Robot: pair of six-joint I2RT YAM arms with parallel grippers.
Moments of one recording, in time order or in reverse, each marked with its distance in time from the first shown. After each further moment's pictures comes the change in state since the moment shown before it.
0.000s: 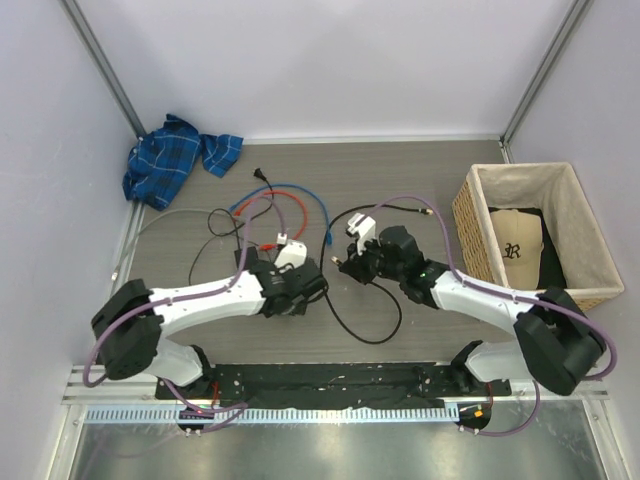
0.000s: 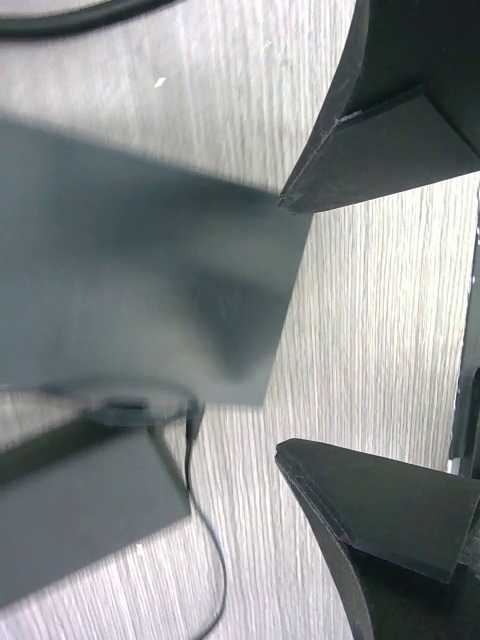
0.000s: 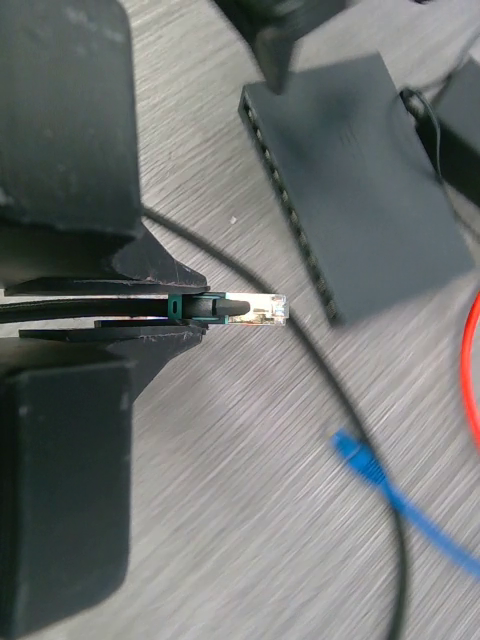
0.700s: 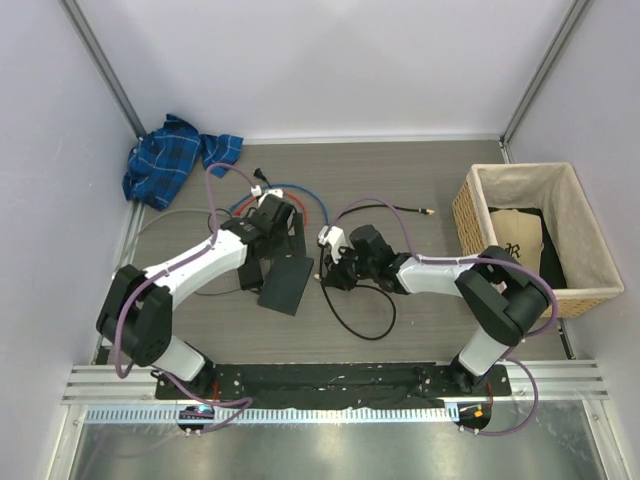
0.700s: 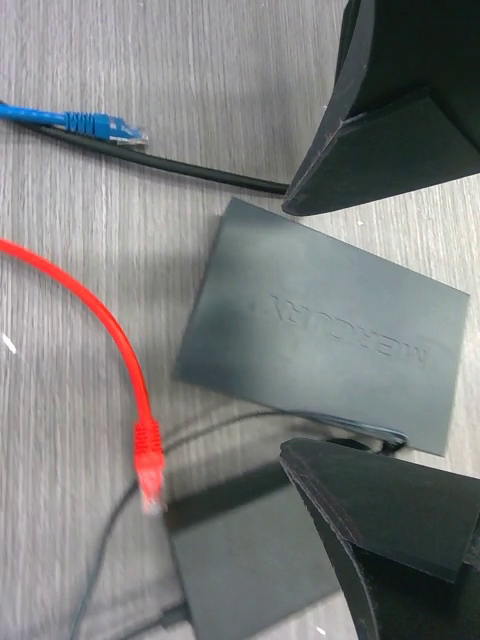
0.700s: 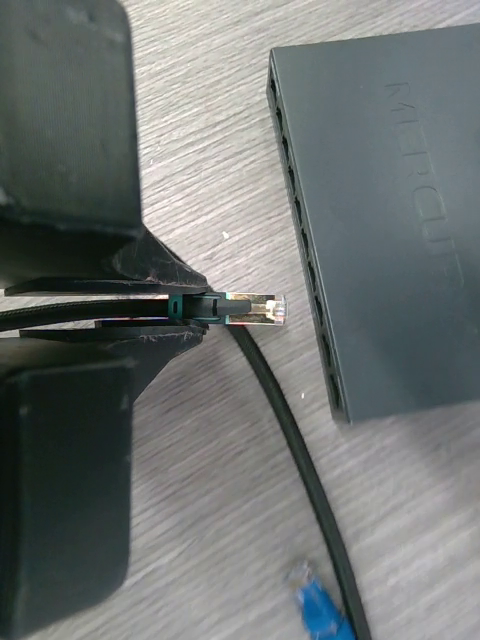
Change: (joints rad) left arm 0.457 0.014 0.107 0.310 0.385 0.156; right arm 0.051 0.366 0.156 0.023 -0.150 -0.135
